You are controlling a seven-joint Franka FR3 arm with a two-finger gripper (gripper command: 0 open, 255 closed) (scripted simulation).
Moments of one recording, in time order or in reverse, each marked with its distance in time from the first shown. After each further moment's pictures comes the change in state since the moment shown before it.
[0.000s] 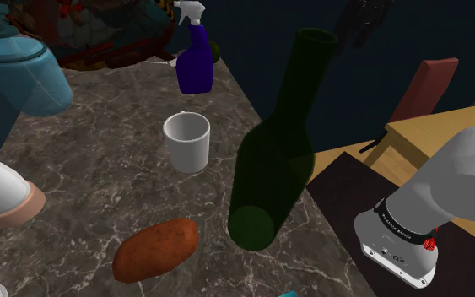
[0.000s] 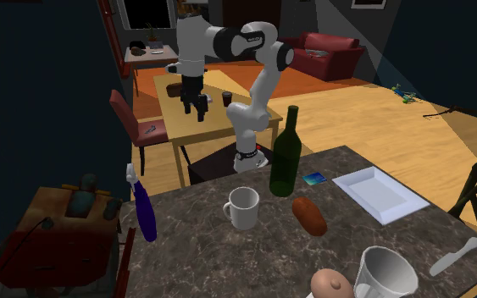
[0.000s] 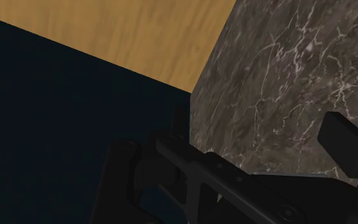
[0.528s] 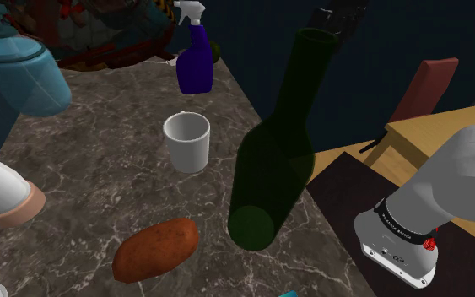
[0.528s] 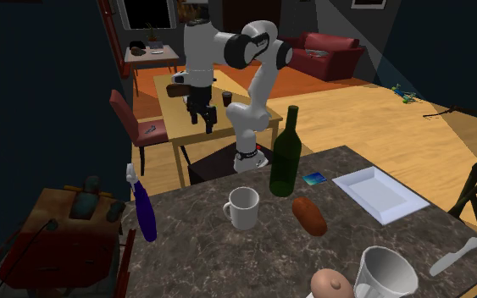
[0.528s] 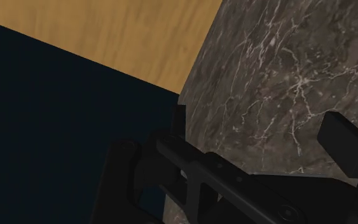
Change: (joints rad) arm 0.036 0.095 0.128 0.037 0.061 0.045 0.131
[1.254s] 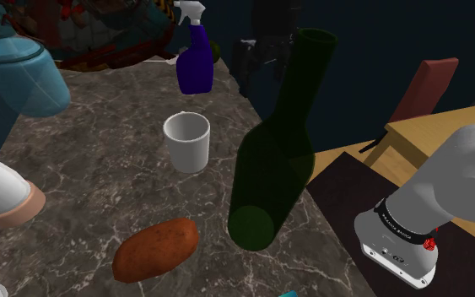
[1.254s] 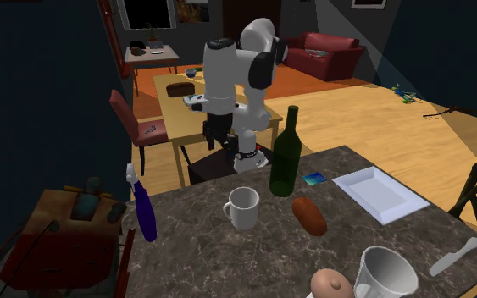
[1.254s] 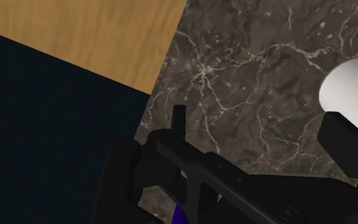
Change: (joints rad) arm 0.035 0.277 0.244 0.158 0.037 0.098 0.265
